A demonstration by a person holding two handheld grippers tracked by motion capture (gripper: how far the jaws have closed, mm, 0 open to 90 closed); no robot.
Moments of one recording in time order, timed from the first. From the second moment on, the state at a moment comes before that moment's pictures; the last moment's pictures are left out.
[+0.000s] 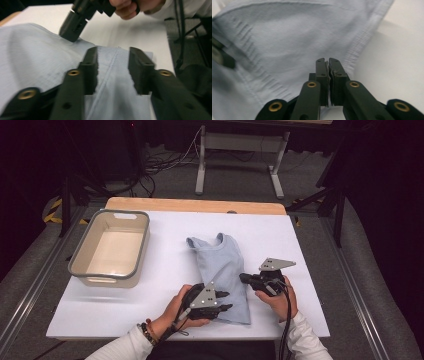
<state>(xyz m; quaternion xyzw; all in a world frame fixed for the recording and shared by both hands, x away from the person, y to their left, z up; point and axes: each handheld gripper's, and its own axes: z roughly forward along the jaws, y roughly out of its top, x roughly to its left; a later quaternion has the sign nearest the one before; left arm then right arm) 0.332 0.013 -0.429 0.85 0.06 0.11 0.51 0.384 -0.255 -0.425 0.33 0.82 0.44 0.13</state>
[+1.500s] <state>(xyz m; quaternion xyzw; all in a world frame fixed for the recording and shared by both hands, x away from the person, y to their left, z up) 0.507 0.099 -0.442 0.74 0.41 0.07 0.53 0.448 -0.251 -0.404 0.39 0.76 0.49 0.16</state>
